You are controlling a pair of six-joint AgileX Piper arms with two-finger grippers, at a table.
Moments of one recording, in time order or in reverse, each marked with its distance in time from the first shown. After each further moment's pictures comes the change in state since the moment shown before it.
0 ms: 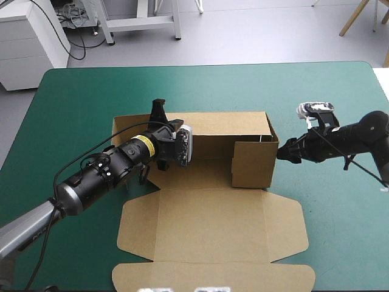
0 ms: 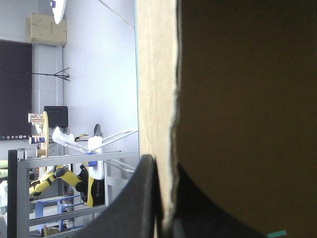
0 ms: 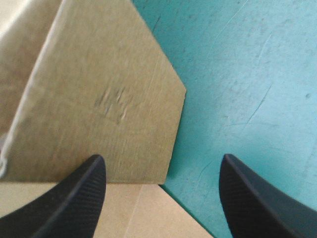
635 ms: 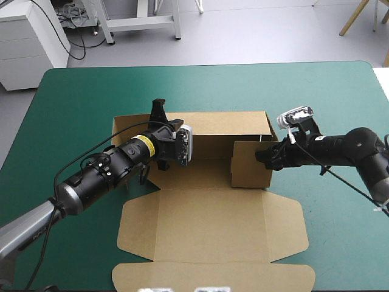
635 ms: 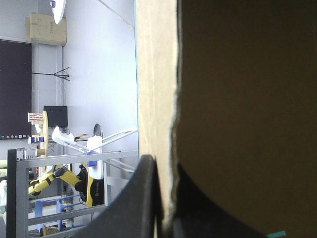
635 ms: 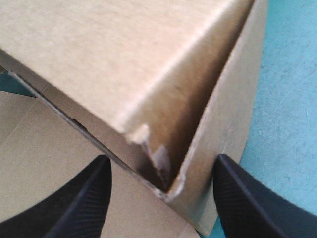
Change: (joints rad) left arm 0.000 0.001 0.000 0.002 0.000 -0.008; right arm 0.137 -0.087 0.133 0.185 -0.176 -0.250
